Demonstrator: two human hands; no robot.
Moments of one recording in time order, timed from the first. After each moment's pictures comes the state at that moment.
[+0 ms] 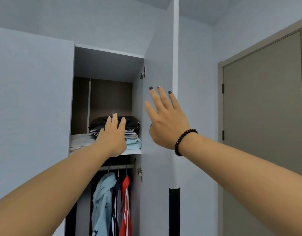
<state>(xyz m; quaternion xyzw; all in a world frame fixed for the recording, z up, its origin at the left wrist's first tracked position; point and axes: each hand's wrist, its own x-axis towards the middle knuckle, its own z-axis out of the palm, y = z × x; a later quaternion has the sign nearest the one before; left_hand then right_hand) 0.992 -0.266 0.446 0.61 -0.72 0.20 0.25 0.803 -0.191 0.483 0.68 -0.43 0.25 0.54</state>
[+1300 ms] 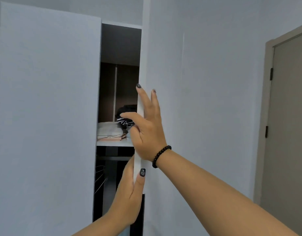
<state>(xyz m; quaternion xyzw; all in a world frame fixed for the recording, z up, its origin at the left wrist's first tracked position) 1.018 -0.270 0.286 0.37 -0.66 -0.19 0.62 0.946 -0.305 0.419 0.77 -0.15 0.60 0.15</state>
